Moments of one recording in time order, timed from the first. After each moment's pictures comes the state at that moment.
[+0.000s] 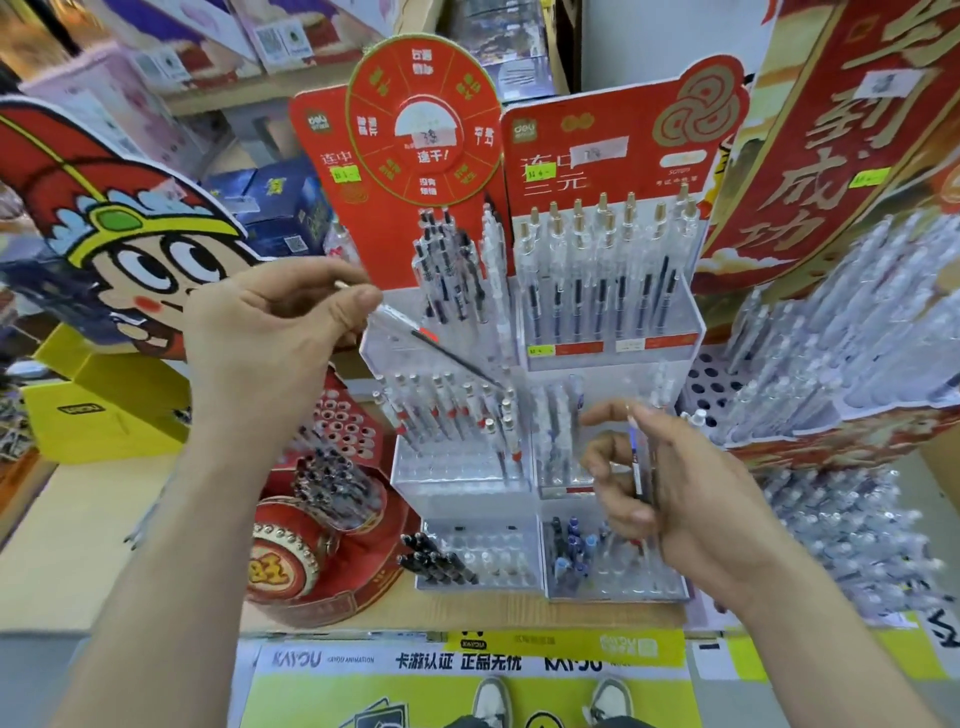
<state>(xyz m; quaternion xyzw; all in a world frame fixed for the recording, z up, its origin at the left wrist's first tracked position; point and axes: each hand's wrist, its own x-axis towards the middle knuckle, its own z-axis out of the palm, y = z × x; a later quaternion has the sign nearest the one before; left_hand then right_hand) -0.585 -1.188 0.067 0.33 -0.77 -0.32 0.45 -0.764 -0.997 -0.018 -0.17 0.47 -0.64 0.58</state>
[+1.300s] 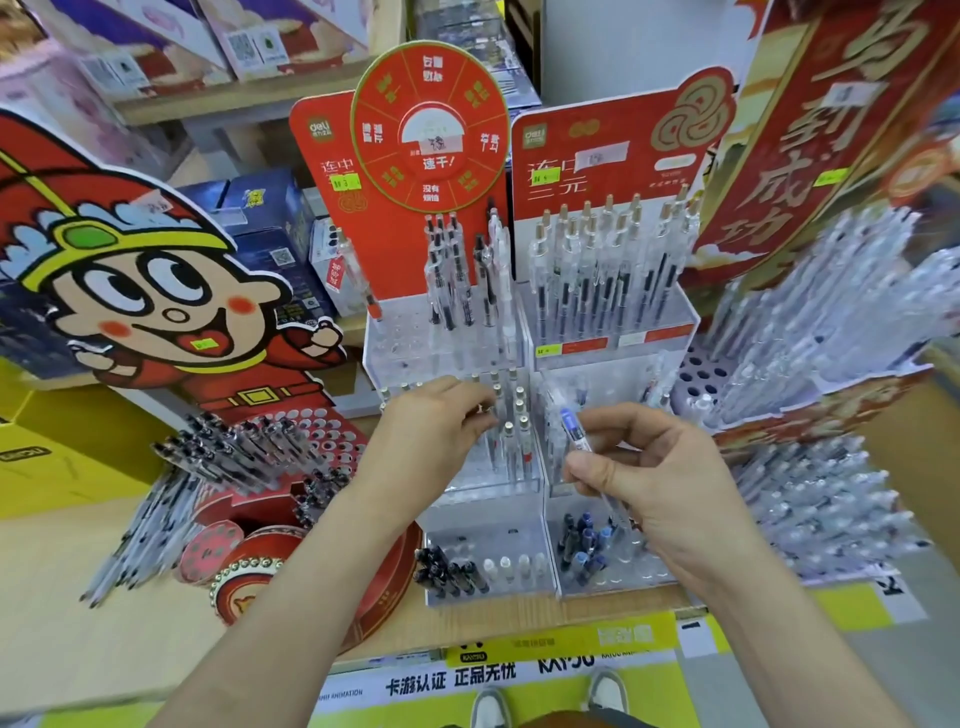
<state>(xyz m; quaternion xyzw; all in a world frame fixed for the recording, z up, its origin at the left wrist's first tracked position) -0.608 -1.195 -0.037 0.18 -0.95 -0.15 0.22 -0.722 -1.010 -0.020 -0.20 0.59 -0.69 0.38</state>
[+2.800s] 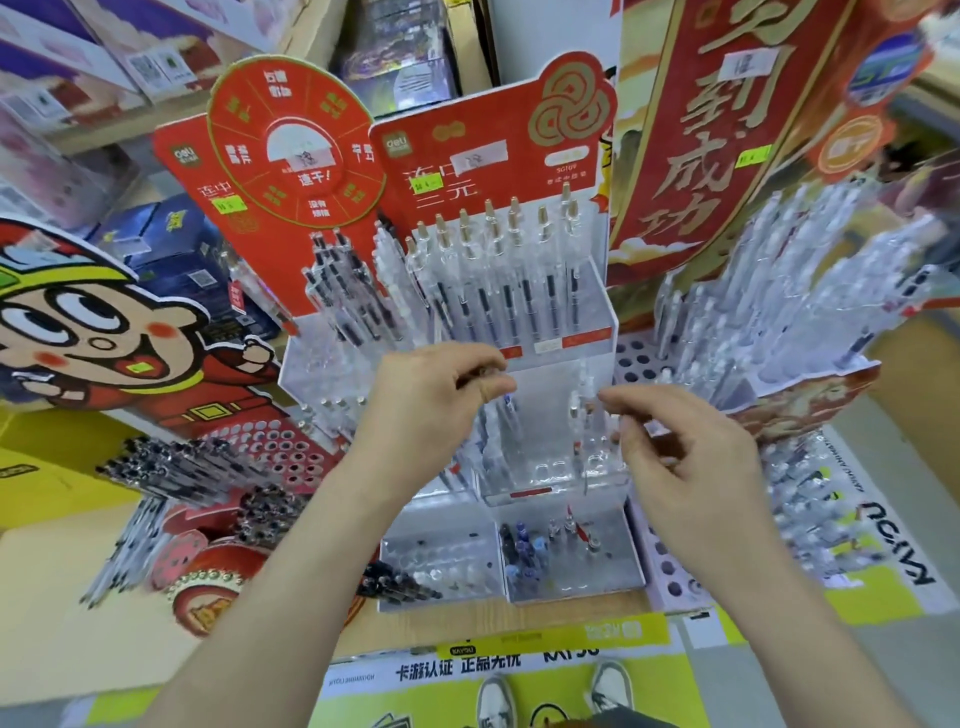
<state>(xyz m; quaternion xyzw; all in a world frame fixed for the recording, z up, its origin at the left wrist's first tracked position) -0.687 -1.142 0.000 0.21 -0.92 -0.21 0.26 -0.802 -0.963 -0.044 -0.38 0.75 -0.53 0.08</state>
